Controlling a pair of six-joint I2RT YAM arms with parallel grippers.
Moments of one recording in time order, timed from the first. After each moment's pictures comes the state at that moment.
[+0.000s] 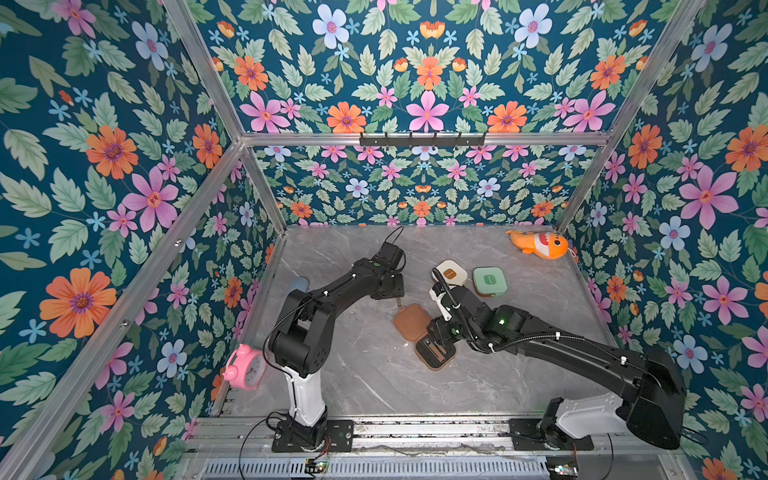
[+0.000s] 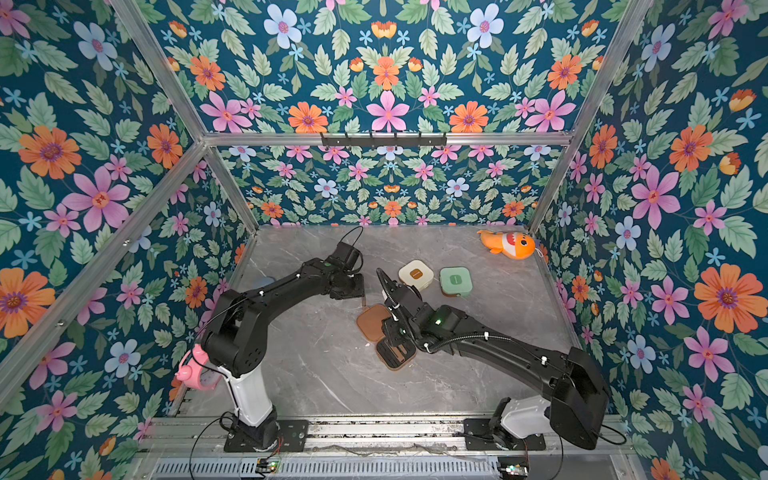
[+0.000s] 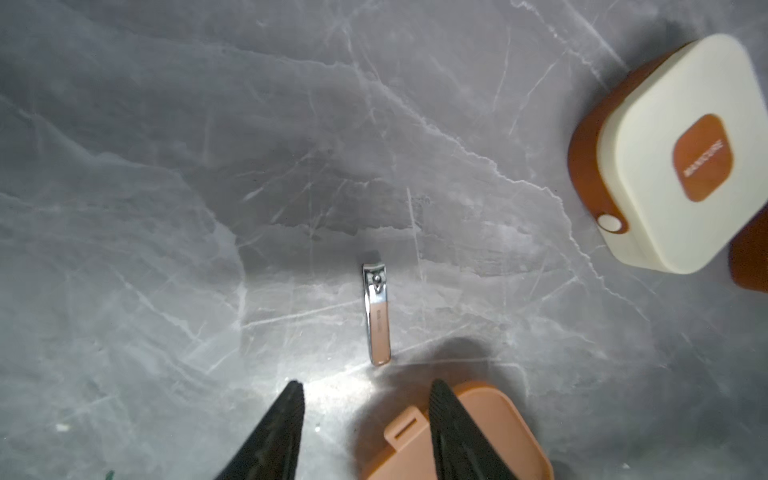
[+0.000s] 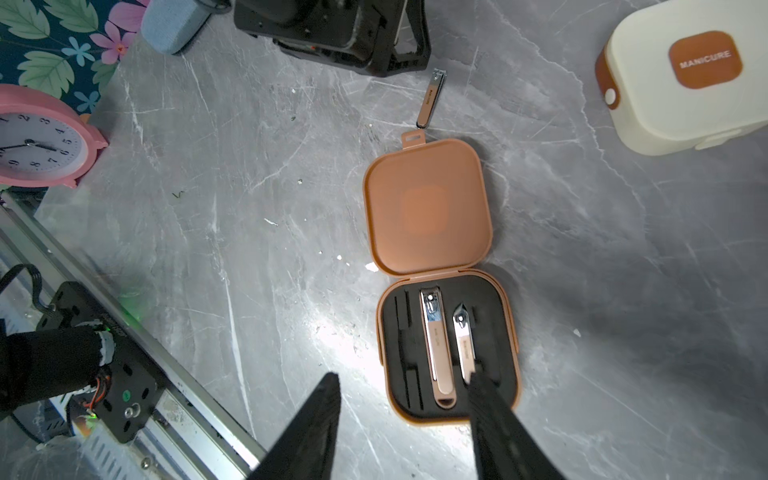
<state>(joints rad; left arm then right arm) -0.55 1.90 1.40 -0.64 -0.04 -0.52 0.92 1.34 1.03 -0.57 0.05 0.45</state>
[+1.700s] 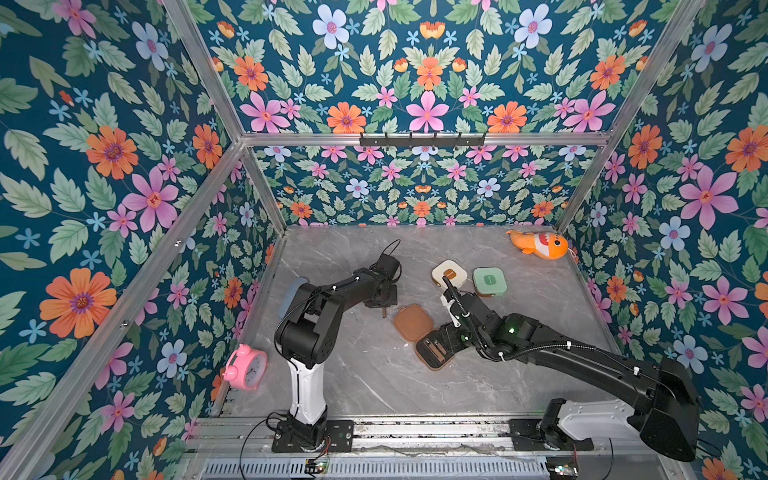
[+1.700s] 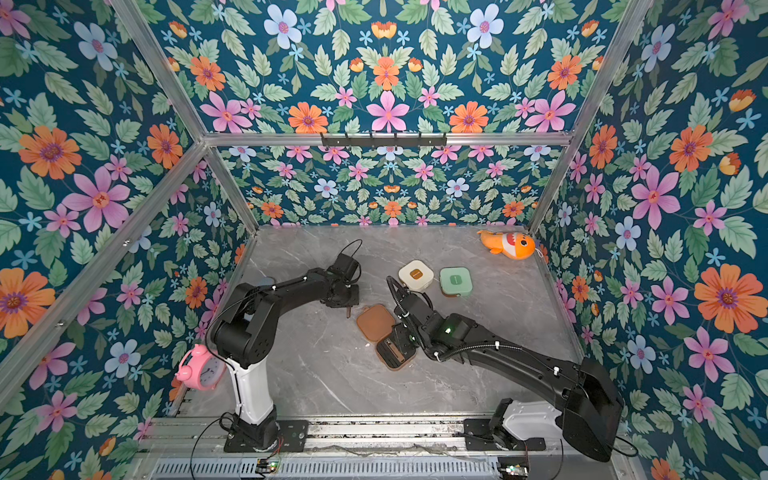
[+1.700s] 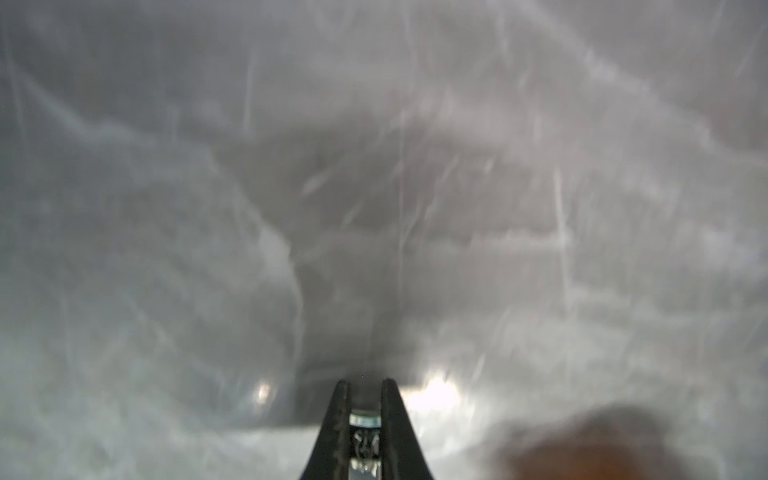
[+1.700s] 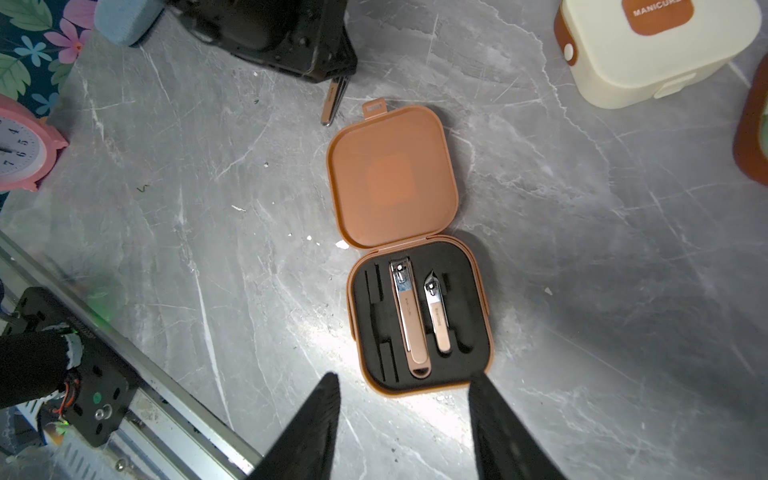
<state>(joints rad) -0.51 1.91 1.21 -0.52 -0.09 -0.48 0.91 1.28 0.95 -0.58 0.08 0.50</state>
